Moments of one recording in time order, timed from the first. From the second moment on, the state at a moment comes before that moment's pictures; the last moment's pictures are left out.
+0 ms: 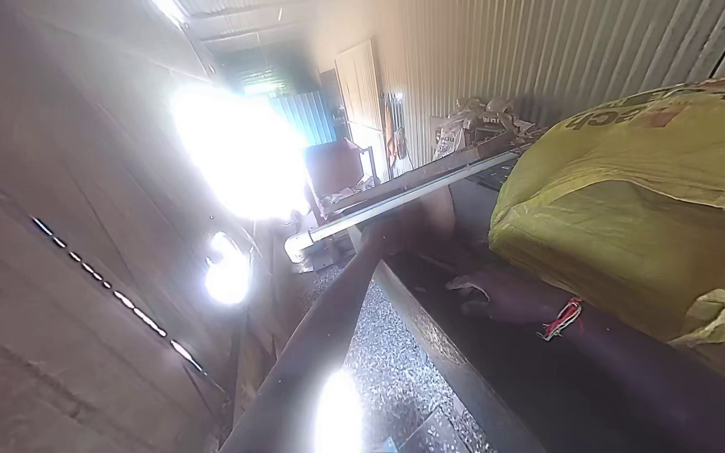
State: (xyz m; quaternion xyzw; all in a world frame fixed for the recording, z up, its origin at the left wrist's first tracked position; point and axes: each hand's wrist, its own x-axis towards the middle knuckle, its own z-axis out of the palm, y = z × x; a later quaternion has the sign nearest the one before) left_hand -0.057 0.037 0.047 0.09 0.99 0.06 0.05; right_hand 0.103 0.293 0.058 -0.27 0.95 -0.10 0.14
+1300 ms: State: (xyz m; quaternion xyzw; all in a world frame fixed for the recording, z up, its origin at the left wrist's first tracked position) left_hand -0.058 0.036 0.045 0.09 0.99 0.06 0.04; right_hand 0.101 0.293 0.056 -0.28 0.95 -0.09 0.14
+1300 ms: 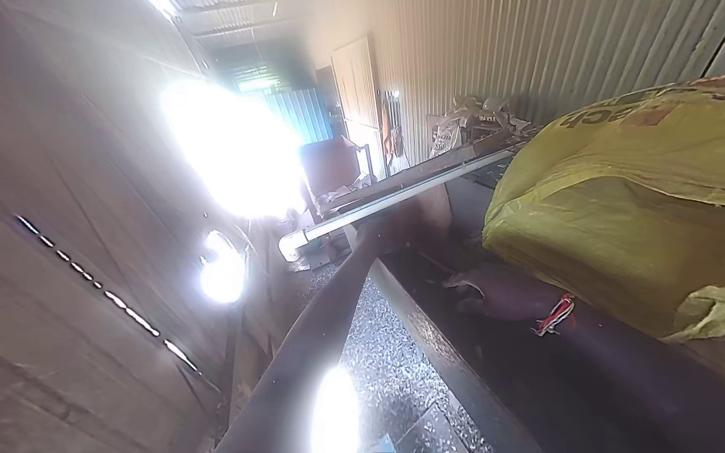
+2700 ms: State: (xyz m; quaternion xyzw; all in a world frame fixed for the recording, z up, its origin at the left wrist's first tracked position) left_hand -0.058 0.037 0.046 0.10 0.99 0.05 0.04; right_hand 0.101 0.294 0.059 -0.28 0.94 -0.10 0.14
